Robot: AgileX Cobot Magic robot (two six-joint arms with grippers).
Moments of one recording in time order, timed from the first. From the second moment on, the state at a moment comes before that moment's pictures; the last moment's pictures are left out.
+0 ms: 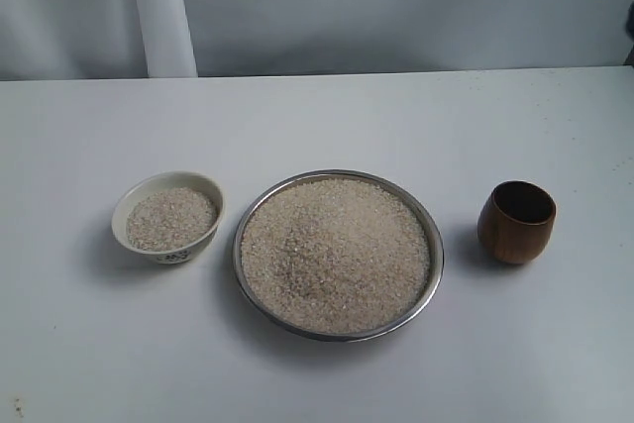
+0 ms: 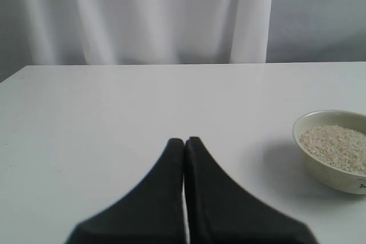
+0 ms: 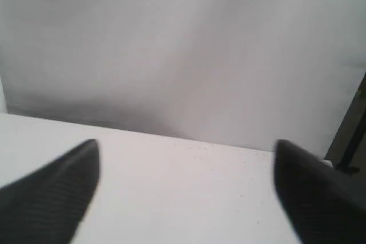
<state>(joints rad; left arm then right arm) -0.01 0.00 0.00 -0.04 0.35 0.04 0.05 0.93 -0.60 -0.67 -0.10 0.55</state>
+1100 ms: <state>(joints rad) -0.01 0.00 0.00 -0.04 0.35 0.04 0.05 1.24 -0.27 -0.41 -0.67 0.24</state>
